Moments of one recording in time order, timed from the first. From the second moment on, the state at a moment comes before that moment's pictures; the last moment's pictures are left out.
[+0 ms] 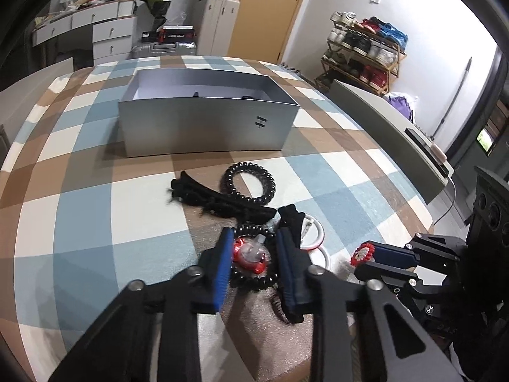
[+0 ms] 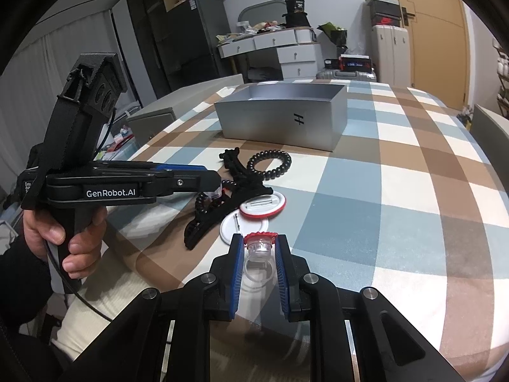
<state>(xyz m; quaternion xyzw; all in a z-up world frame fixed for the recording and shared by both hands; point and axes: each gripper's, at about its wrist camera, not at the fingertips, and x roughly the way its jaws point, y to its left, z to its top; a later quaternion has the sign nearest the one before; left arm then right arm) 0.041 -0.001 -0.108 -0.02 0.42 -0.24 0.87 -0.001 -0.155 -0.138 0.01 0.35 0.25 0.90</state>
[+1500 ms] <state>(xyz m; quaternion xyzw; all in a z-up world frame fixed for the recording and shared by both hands) 0.031 0.042 -0.090 -0.08 0.41 -0.22 0.88 0.006 -0.144 -0.125 0.00 0.33 0.26 0.91</state>
